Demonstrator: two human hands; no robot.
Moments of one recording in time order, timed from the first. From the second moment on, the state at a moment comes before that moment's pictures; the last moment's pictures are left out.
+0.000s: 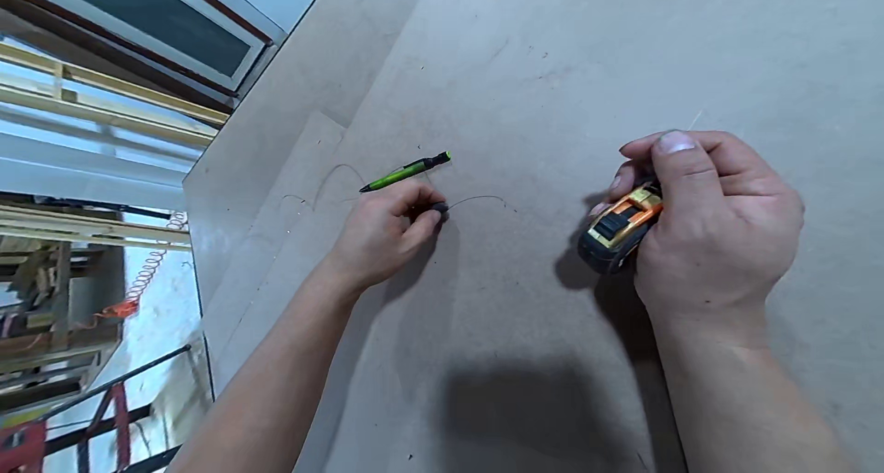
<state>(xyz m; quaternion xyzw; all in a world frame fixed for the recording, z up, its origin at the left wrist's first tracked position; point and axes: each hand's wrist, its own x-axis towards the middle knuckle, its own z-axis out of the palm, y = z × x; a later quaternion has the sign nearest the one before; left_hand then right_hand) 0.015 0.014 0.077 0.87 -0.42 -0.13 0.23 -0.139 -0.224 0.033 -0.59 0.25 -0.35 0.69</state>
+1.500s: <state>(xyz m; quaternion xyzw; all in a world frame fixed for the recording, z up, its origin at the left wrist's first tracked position) 0.020 -0.027 0.049 0.80 -0.58 -0.01 0.14 -0.137 -0.228 0.032 -0.59 0.25 -0.36 0.68</state>
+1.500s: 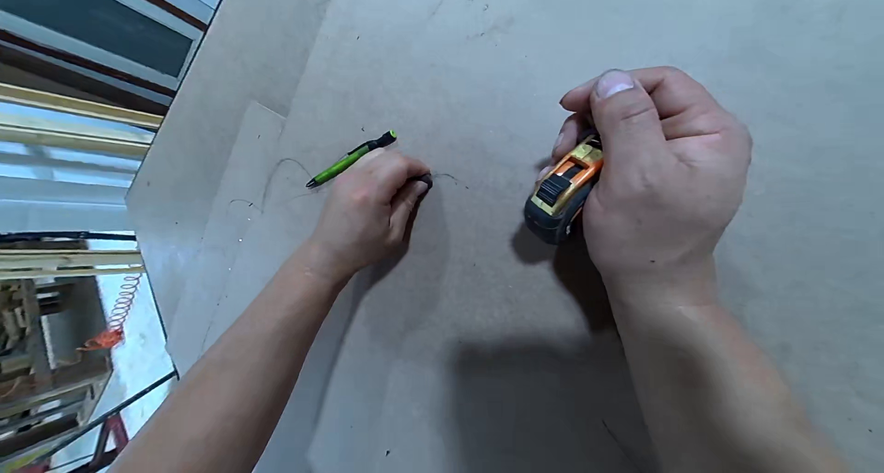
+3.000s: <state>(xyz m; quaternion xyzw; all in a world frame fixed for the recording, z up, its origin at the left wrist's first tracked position) 0.018 0.010 0.054 0.84 -0.54 0.01 0.11 -0.134 -0.230 0.031 -0.58 0.25 -0.36 0.68</state>
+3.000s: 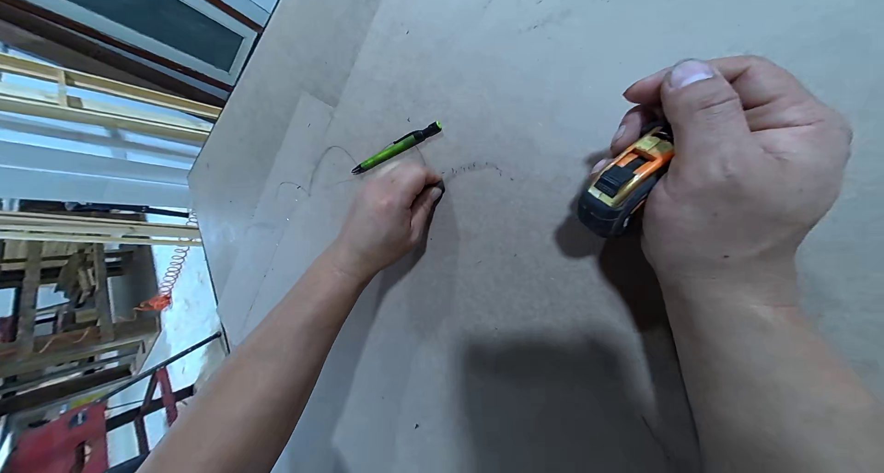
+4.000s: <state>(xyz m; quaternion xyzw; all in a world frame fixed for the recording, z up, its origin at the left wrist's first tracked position) -0.072 -0.011 0.035 0.87 -0.43 -0.07 0.21 -0.136 -0.228 0.031 -0.59 0.24 -0.36 0.68</state>
